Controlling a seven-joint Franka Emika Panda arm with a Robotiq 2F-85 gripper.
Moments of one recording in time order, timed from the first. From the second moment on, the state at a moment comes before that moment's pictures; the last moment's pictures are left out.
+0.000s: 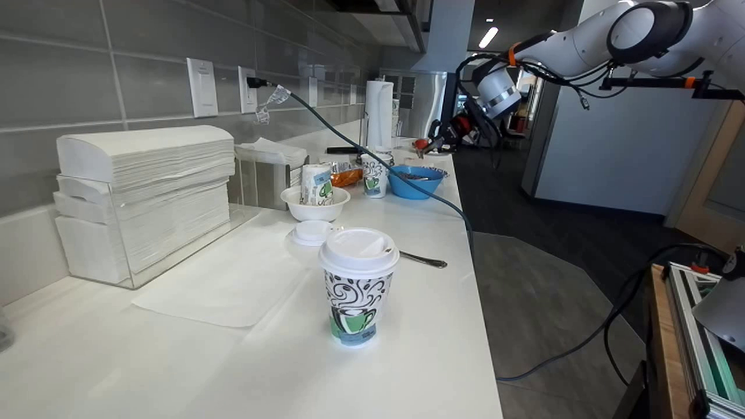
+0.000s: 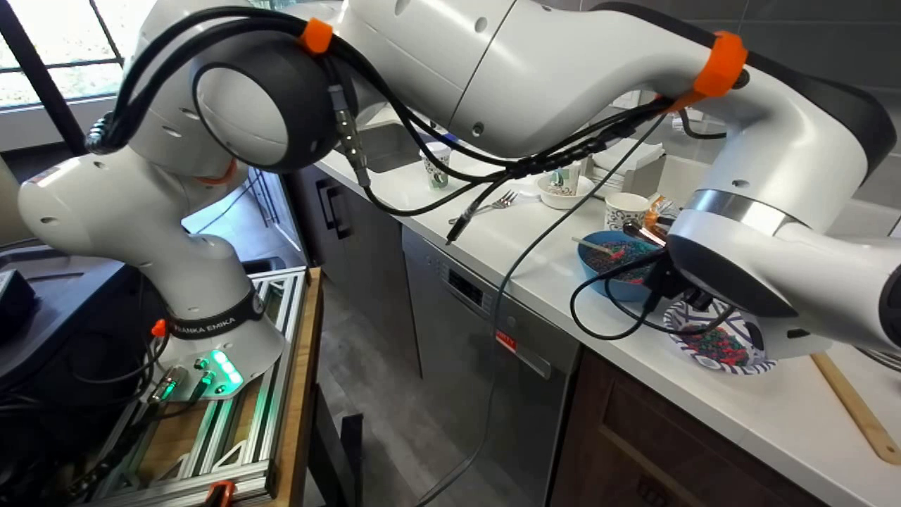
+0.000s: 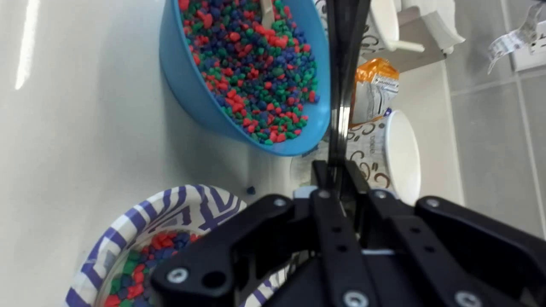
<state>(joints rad) -0.59 0.87 0.15 -1.22 0.92 1.81 -0.02</state>
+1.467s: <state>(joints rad) -0.55 0.80 0.19 -1.26 0.74 1.69 -0.16</state>
